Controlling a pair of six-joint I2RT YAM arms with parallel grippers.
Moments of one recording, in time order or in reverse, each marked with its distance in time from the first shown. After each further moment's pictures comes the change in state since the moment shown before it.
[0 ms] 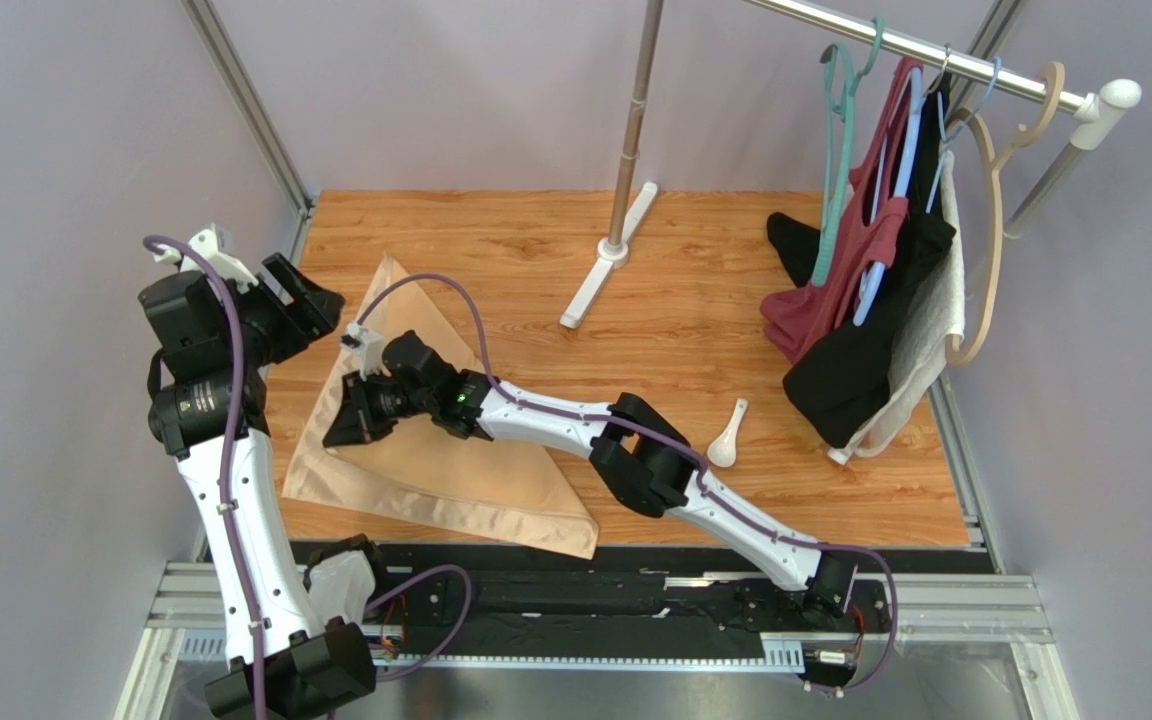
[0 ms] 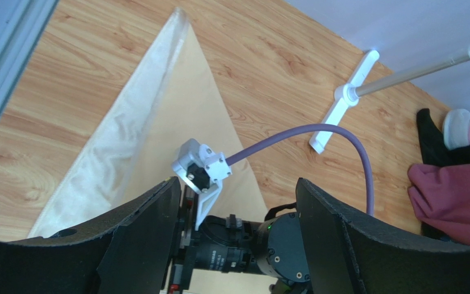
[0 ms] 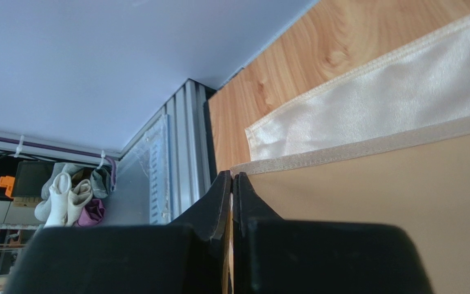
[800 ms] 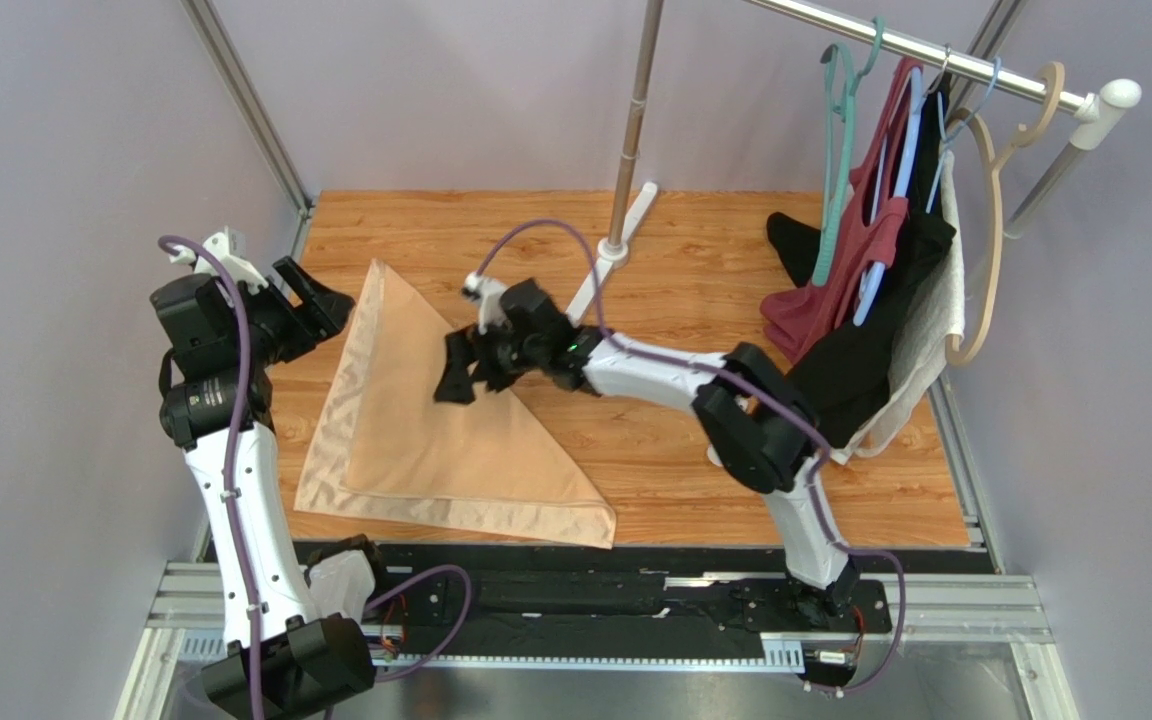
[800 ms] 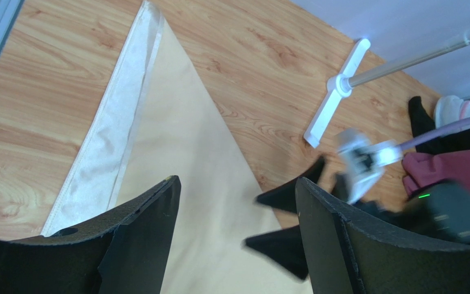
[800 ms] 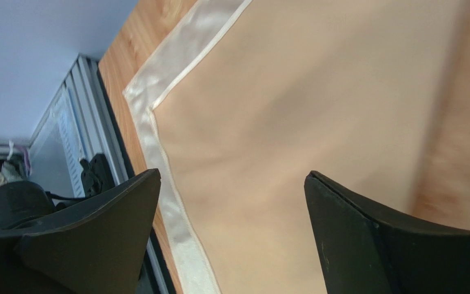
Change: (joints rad) left arm 0.000 0.014 -0.075 0.088 0.071 0.001; right arm -0.196 -0.523 -0.719 -0.045 0.065 -0.244
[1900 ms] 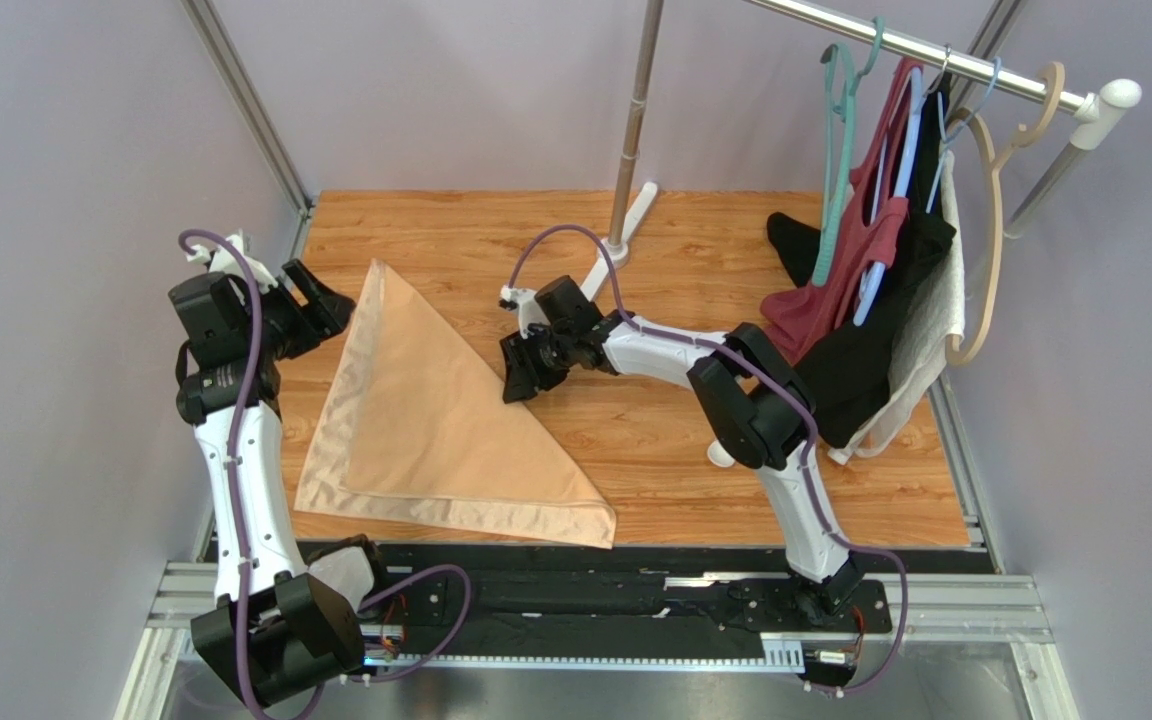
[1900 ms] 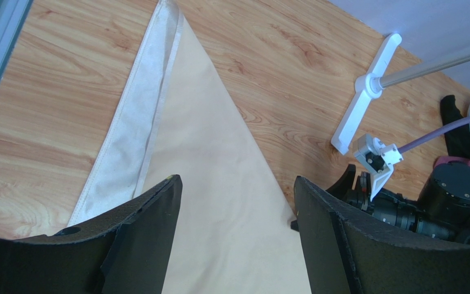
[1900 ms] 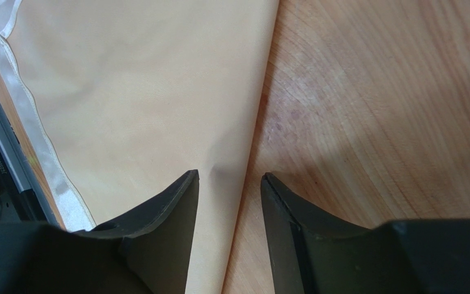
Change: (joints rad) left arm 0.000 0.085 -0.116 0.164 -0.019 0.042; right arm -0.165 0.043 -0.023 -0.239 -0.051 -0.270
